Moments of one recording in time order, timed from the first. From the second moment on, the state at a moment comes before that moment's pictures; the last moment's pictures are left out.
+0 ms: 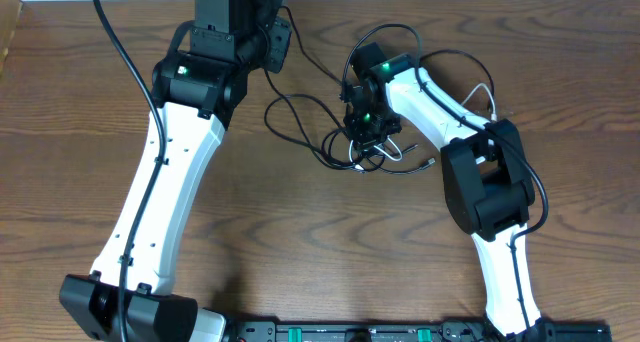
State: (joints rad) left arm -0.26 1.62 1.69 -0.68 -0.02 0.17; right arm 0.46 2.33 1.83 -1.04 -0.28 0.05
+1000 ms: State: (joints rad) left arm -0.18 1.63 1.69 -0.67 -0.14 0.20; right arm 0.19 1.92 1.84 -1.24 0.12 0.17
